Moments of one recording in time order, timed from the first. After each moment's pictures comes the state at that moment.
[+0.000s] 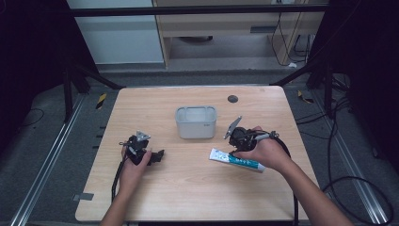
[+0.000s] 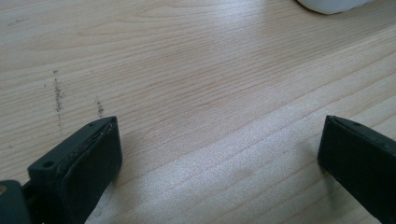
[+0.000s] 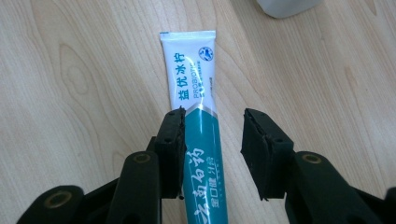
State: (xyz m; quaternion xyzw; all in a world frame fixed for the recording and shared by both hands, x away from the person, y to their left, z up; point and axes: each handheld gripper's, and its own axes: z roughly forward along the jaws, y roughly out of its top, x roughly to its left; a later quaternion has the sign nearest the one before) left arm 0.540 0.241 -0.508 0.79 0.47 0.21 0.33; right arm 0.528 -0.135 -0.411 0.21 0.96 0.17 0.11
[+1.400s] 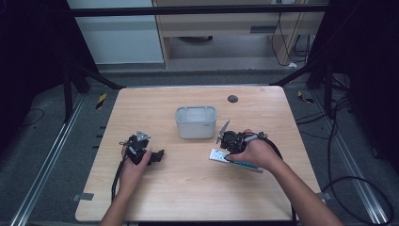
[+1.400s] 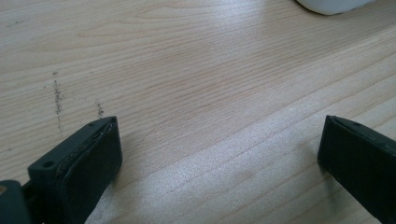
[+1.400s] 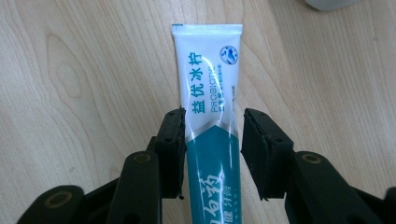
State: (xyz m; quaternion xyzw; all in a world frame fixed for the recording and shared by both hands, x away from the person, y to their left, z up) left arm 0.541 0.242 -0.508 0.79 0.47 0.21 0.32; right arm 0.538 -0.111 -0.437 0.19 0.97 0.13 0.08
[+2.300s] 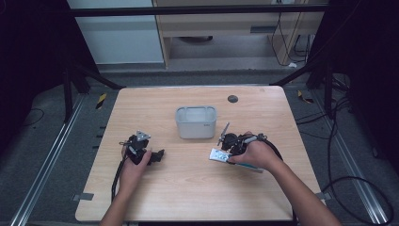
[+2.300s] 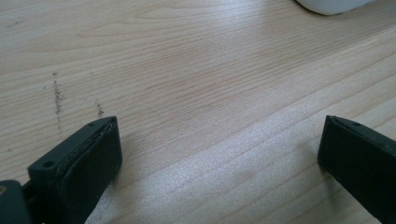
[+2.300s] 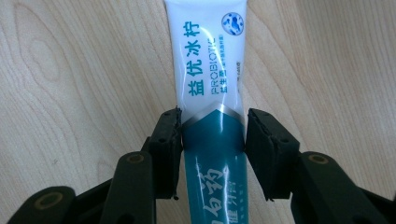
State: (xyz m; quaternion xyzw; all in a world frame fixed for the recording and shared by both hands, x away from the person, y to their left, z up) left arm 0.541 0.242 -0.508 0.79 0.47 0.21 0.32; right arm 0.543 -0.115 -0.455 0.20 0.97 0.10 0.06
